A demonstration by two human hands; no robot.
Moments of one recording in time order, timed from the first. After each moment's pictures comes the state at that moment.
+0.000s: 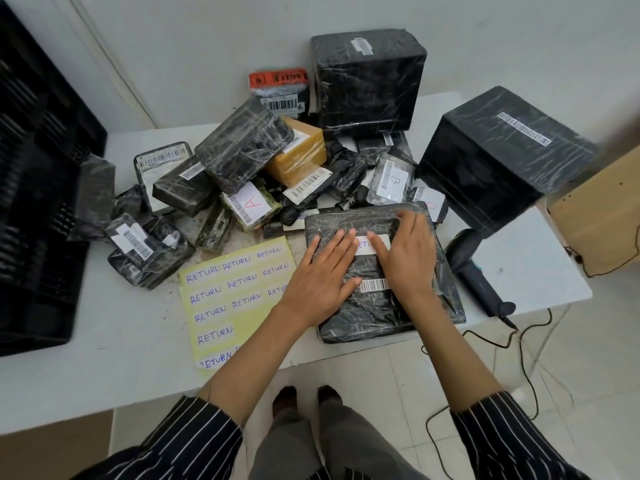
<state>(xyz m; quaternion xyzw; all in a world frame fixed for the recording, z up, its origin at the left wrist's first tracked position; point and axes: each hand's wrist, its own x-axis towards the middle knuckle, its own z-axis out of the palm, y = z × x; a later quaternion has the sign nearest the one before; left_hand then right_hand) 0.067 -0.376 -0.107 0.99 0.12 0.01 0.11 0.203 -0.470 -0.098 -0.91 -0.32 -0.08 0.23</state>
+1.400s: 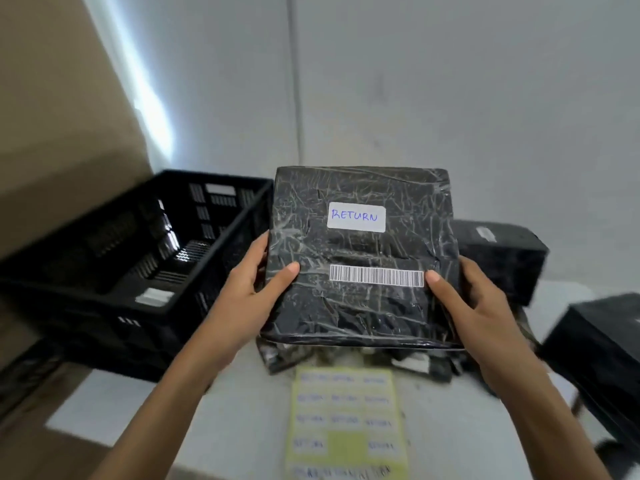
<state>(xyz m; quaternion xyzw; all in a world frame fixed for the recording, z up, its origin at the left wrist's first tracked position) -0.120 -0.293 0.133 0.70 0.36 0.39 0.47 0.110 -0.409 0.121 -0.60 -0.45 0.25 0.61</state>
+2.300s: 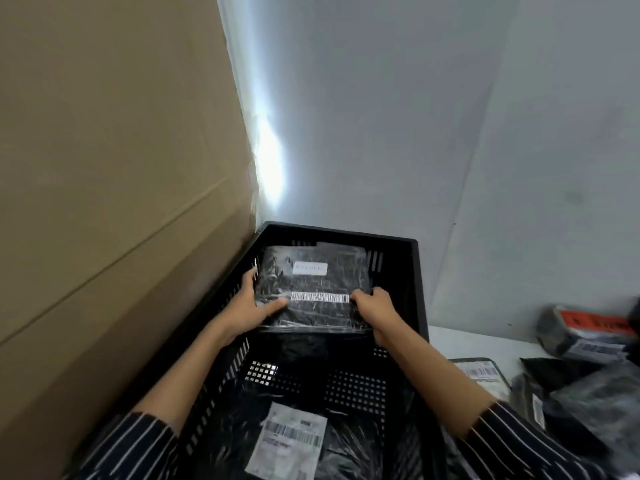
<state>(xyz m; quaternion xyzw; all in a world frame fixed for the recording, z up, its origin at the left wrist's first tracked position) -0.355 0.148 0.068 0.70 0.53 0.21 0.43 -0.137 0.081 0.051 -0.72 -0.30 0.41 0.47</state>
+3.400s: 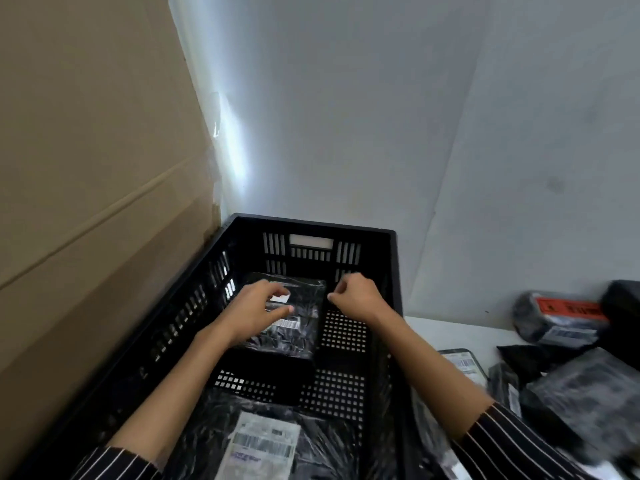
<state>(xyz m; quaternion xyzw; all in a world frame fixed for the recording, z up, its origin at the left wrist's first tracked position) -0.298 0.153 0.063 0.87 0.43 0.12 0.21 -0.108 0.089 0.068 -0.78 -0.51 0.27 0.25</state>
